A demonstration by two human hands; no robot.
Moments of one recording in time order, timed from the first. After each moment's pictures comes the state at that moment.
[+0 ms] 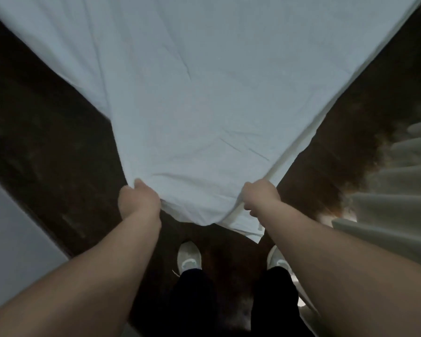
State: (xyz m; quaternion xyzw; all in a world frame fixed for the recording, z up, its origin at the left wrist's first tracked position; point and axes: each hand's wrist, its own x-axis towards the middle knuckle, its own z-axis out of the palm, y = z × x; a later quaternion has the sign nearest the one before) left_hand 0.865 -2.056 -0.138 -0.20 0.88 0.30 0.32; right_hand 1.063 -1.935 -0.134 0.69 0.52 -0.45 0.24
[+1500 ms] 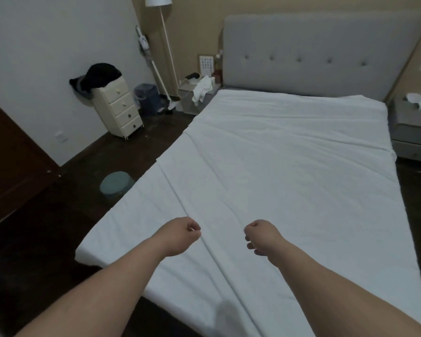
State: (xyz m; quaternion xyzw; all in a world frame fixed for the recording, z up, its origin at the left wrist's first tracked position) left_hand 0.284 -1.718 0.310 0.53 0.75 0.06 0.40; right_hand 0.519 -1.661 0.247 0.66 0.49 -0.56 -0.11
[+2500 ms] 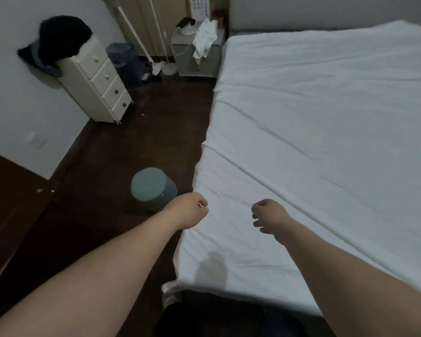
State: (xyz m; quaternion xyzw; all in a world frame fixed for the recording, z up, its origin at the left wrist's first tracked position) left_hand -0.304 -1.499 0.231 0.67 0.64 -0.11 0.36; right_hand -0.067 -1.532 0.161 0.75 0.33 -0.56 -0.16
